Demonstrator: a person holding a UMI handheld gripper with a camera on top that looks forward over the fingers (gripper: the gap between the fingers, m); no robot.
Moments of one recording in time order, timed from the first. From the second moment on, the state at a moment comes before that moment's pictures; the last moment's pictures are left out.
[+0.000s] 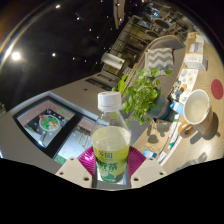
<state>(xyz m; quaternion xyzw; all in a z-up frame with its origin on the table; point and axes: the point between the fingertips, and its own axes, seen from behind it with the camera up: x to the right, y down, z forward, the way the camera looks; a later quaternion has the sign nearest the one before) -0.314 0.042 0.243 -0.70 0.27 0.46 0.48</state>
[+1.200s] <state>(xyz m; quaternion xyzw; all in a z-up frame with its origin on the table) -0.174 0.045 0.349 -0.68 0.23 0.42 0.56</state>
